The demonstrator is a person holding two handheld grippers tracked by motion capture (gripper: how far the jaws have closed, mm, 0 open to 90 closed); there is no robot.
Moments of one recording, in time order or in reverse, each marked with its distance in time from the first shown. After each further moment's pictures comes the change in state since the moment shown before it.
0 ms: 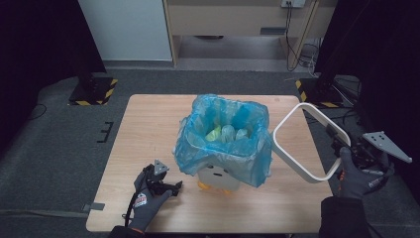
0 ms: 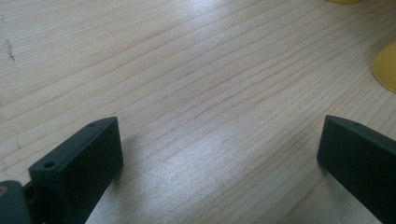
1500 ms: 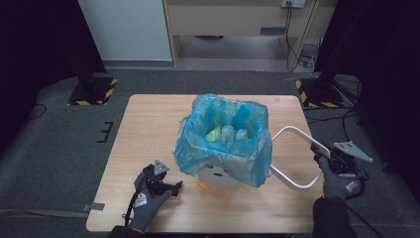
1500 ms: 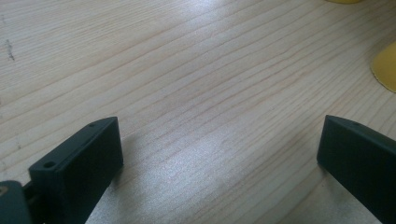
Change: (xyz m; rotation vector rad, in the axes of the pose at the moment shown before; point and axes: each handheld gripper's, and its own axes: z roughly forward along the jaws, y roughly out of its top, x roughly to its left) left arm 0.000 0.000 0.000 0.000 0.000 -0.001; right arm -0.006 -0.075 0.032 0.265 -0.094 -0.037
